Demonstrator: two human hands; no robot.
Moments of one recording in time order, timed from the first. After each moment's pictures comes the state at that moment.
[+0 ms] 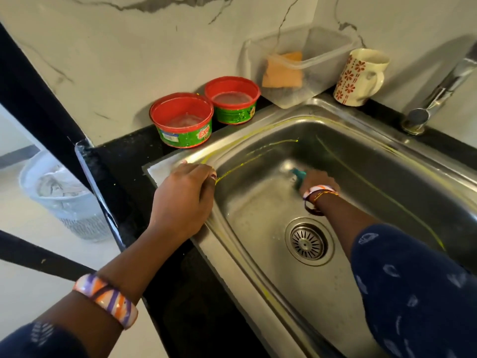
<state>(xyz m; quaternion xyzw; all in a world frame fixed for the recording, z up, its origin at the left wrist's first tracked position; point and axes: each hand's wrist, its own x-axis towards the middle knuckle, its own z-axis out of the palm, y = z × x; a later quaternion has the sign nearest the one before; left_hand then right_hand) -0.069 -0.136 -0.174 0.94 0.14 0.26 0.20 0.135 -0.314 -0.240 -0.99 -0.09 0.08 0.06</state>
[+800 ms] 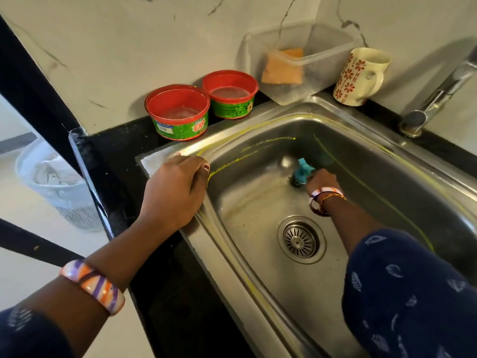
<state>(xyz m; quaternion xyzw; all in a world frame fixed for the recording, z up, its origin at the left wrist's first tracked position) -0.067 -0.137 -0.175 0.93 0.15 0.26 0.22 0.150 -0.336 -0.246 -0.98 -0.06 0.10 0.16</state>
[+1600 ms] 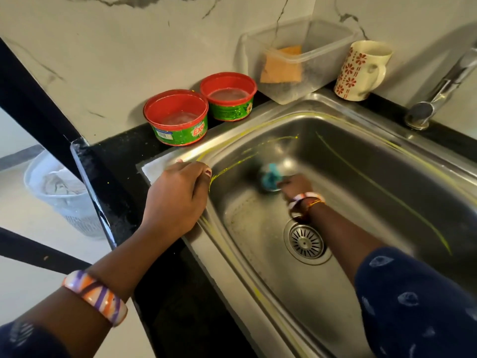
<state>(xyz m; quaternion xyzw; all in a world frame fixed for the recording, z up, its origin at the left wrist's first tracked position) -0.066 -0.137 -0.174 0.93 0.15 0.26 0.23 0.116 -0.290 -0.253 -0.95 -0.15 0.18 0.22</state>
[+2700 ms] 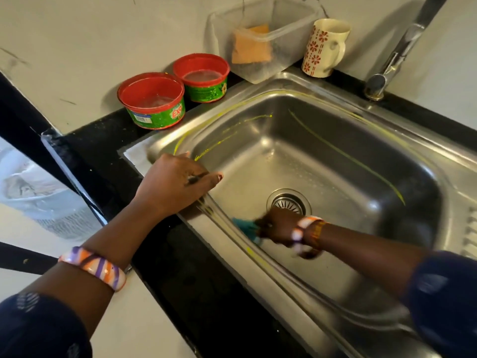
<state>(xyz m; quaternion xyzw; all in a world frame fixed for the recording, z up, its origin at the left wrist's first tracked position) -0.072 -0.135 -0.174 0.94 -0.01 0.18 0.31 -0.001 -0.347 -0.206 -0.86 -0.32 0.38 0.10</state>
